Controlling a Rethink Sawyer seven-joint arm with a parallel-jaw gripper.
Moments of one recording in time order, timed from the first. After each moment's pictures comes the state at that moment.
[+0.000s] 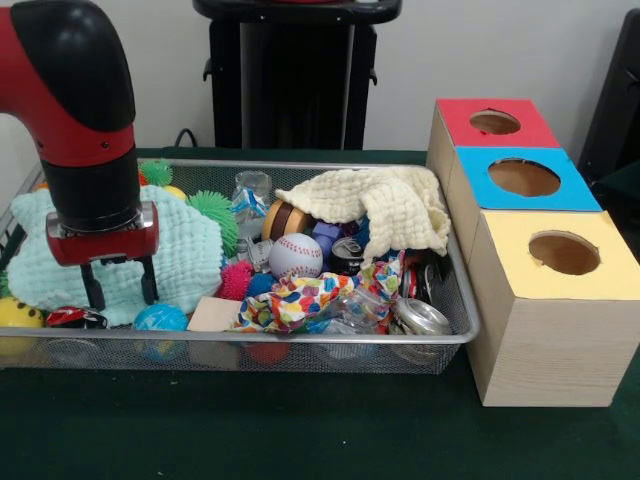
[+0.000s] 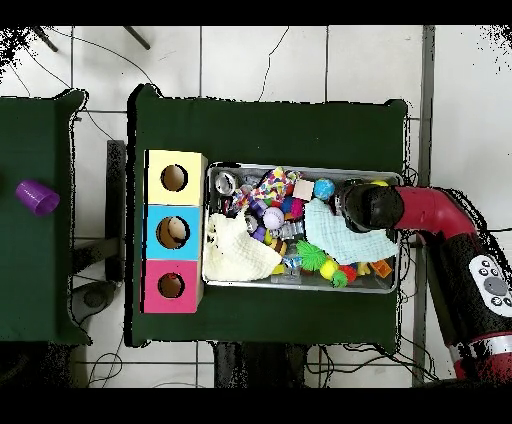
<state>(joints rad) -0.90 -0.37 0.60 1.37 -0.78 0.80 1.47</state>
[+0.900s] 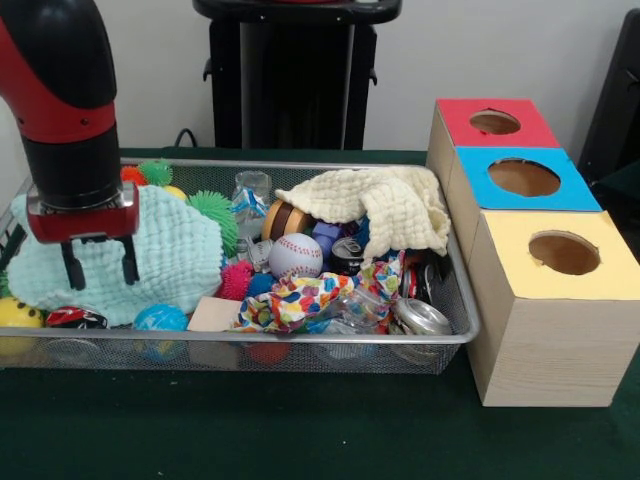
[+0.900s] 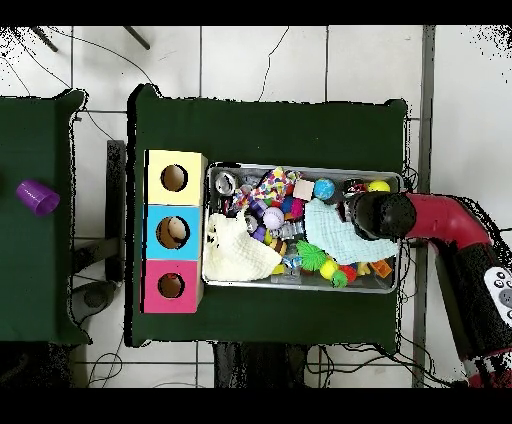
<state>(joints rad) -0.94 -0.42 0.60 1.42 -0.78 0.80 1.47</state>
